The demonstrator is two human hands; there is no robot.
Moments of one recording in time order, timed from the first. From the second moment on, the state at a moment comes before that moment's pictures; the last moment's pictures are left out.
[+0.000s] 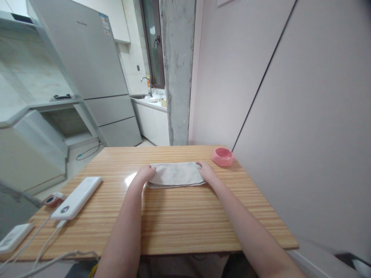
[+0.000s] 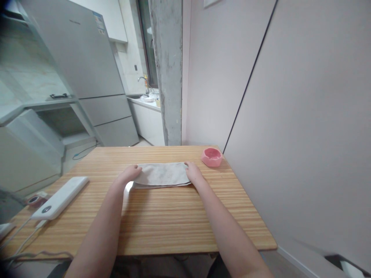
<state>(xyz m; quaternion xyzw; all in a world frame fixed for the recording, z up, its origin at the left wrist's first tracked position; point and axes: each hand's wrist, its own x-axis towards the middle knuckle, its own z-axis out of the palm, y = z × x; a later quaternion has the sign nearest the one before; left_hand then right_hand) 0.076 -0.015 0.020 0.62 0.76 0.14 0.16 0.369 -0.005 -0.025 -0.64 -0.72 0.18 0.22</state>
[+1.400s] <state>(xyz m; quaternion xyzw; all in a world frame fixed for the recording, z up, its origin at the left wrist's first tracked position) 0.143 -0.026 0.015 0.63 0.63 0.45 0.10 0.342 -0.017 -0.036 -0.54 -0.80 0.16 0.21</state>
